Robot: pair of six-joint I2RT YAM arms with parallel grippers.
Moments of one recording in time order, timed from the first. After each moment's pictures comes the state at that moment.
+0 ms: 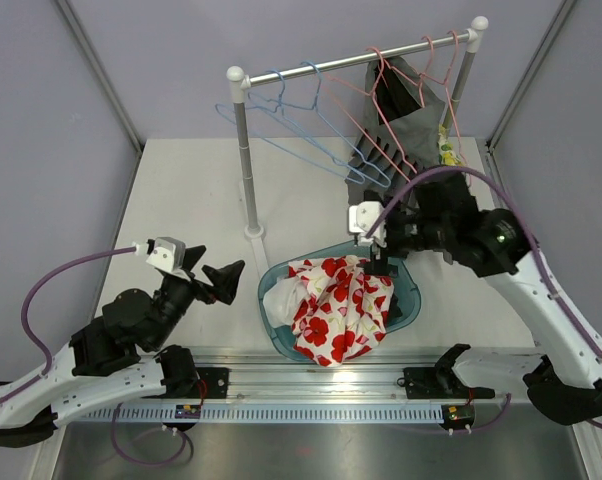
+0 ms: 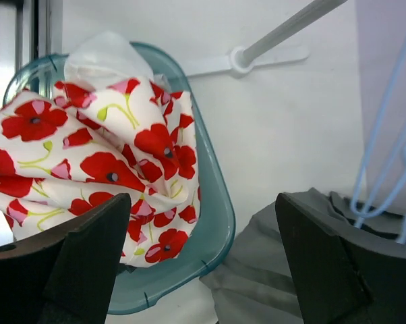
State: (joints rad) left arm -1.16 0.34 0.74 -0.42 -0.68 -0.21; right arm 0.69 1.16 1.50 -1.01 -0.44 -0.85
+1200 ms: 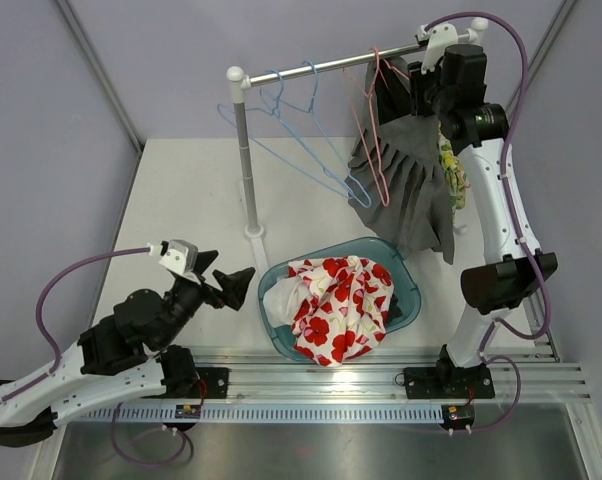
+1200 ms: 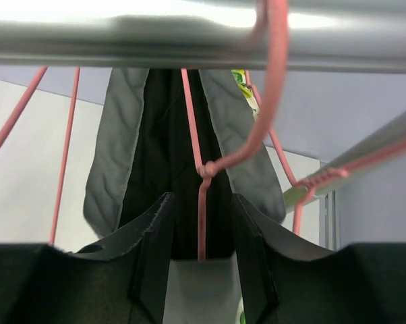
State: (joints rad) left arm -1.16 0.35 0.69 -0.39 -0.61 -0.24; right arm 0.20 1.80 2.21 -0.68 0.09 -0.17
